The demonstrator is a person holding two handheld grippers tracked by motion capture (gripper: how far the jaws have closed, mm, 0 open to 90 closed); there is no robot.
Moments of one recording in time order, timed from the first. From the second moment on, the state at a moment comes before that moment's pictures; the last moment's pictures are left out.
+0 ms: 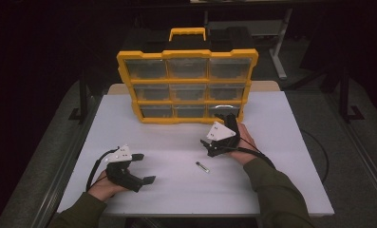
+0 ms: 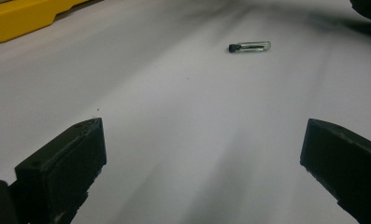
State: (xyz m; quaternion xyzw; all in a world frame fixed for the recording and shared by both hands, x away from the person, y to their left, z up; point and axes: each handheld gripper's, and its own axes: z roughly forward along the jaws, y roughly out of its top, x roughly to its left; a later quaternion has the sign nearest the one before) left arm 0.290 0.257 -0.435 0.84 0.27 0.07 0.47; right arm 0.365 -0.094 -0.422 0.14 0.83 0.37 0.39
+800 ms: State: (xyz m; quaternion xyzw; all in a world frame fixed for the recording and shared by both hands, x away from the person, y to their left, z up) left arm 0.290 0.257 -0.435 0.84 0.27 0.07 0.47; right arm 0.357 -0.086 -0.429 0.10 0.83 0.33 0.44
